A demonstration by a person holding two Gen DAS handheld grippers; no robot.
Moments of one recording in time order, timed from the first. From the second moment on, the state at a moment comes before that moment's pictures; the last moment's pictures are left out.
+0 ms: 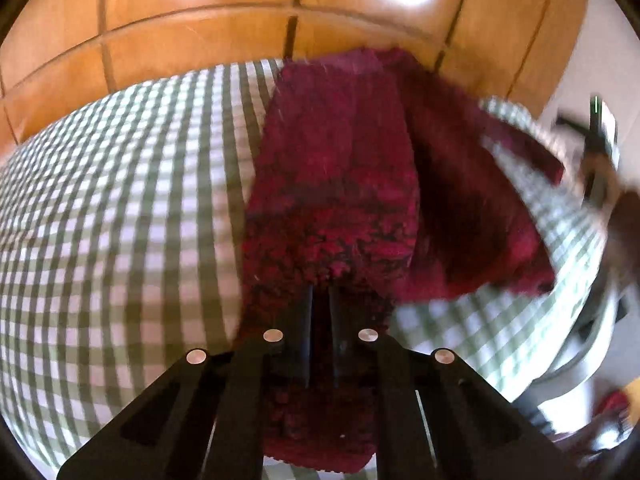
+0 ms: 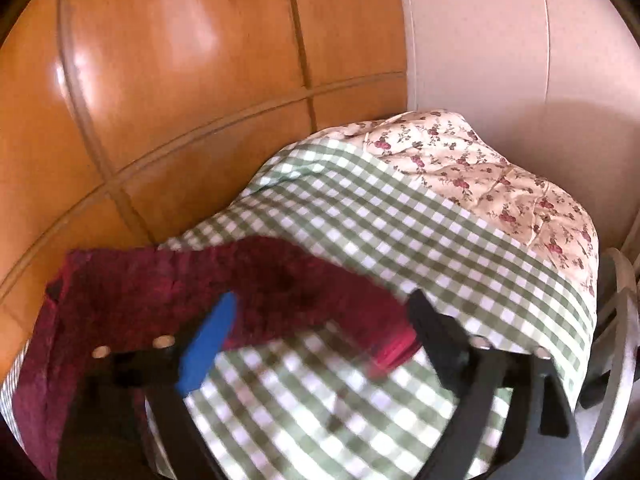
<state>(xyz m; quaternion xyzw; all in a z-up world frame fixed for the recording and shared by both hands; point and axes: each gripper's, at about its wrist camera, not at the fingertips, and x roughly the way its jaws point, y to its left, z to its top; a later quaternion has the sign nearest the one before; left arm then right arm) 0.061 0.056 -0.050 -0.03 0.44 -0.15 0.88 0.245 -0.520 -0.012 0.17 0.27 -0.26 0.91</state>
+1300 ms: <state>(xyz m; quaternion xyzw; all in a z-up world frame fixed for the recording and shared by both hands) 0.050 0.047 -0.093 0.15 0.43 -0.10 0.88 0.169 -0.323 -0.127 0.13 0.44 0.01 0.89</state>
